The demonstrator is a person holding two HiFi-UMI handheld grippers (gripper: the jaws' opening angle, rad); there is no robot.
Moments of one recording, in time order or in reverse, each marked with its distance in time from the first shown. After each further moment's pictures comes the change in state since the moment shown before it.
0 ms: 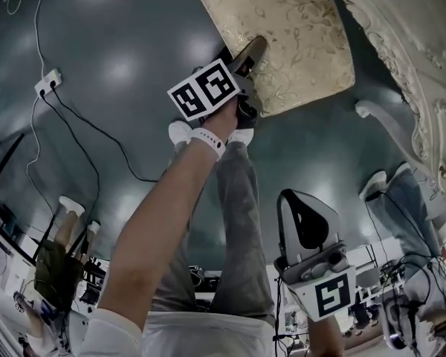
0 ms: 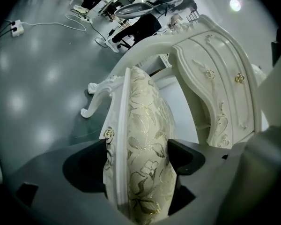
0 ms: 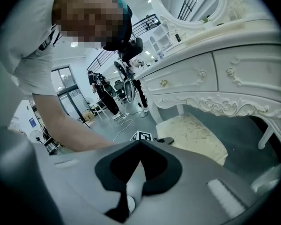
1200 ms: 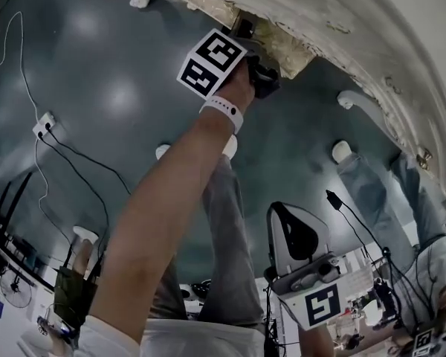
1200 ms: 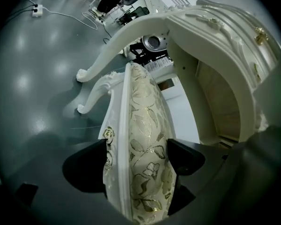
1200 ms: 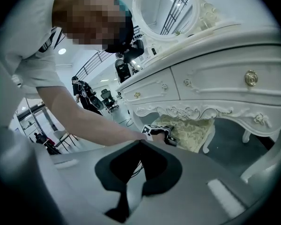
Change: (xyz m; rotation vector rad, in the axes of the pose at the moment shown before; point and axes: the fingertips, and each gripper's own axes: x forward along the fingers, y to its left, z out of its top) left arm 0.141 -0.102 -0.018 -0.160 -0.168 -0.002; right arm -0.061 -0.086 0.005 0.071 -0.088 -0.132
